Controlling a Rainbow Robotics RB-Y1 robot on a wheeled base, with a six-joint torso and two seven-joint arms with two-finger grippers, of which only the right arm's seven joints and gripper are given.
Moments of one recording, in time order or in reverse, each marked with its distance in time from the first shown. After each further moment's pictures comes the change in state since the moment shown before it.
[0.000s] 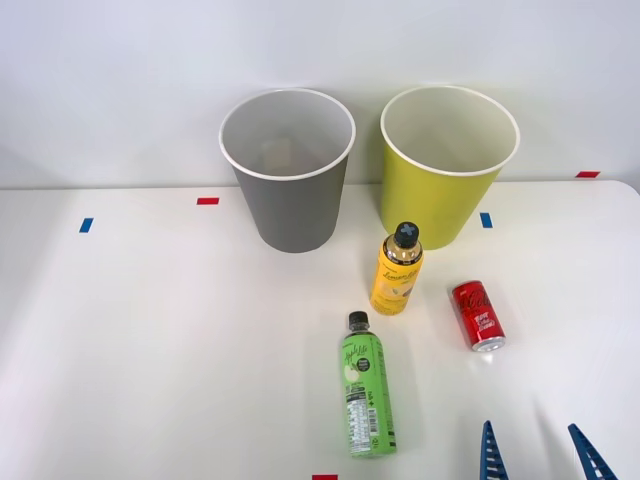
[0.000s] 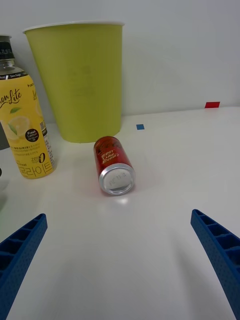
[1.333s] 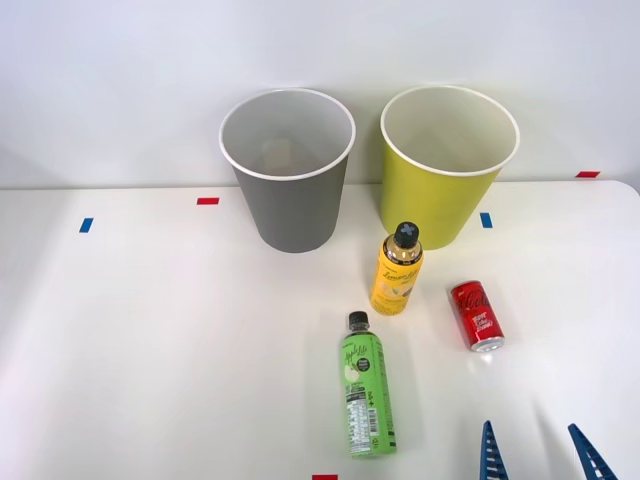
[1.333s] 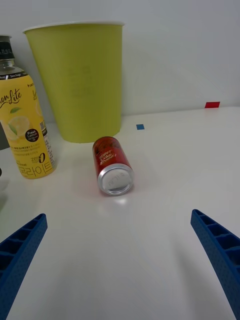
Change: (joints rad) arm 0.000 0.000 0.000 0.000 0.000 0.000 0.000
